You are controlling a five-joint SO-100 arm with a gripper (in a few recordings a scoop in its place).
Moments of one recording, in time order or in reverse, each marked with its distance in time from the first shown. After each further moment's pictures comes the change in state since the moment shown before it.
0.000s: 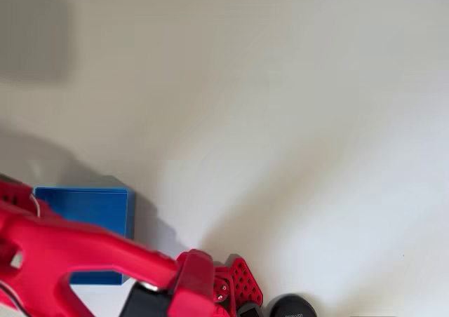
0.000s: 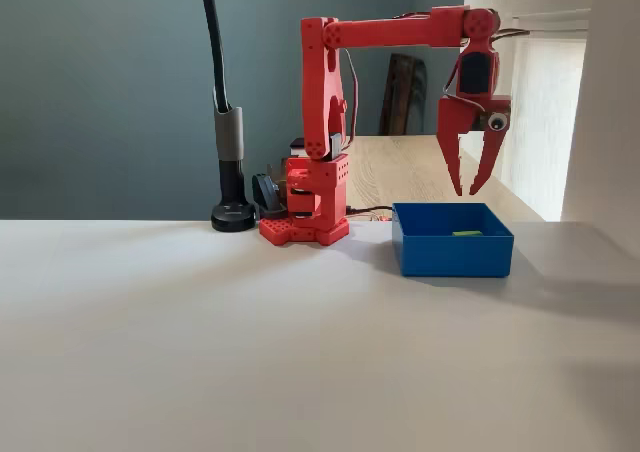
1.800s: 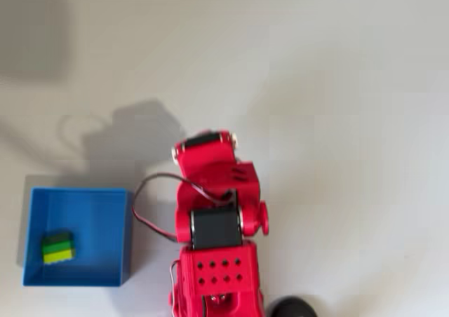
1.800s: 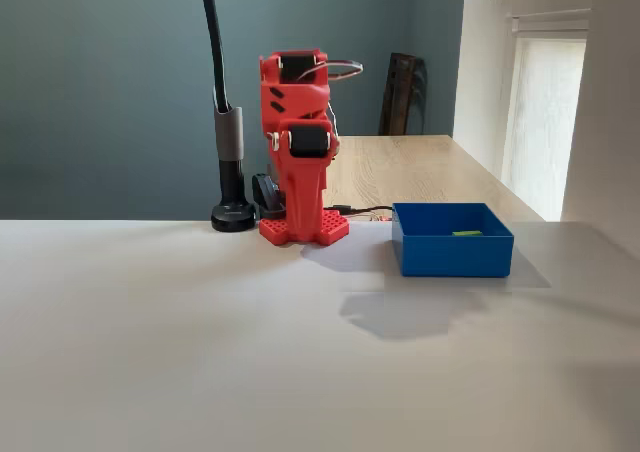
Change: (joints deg) arm 61.4 70.0 70.0 -30.4 -6.0
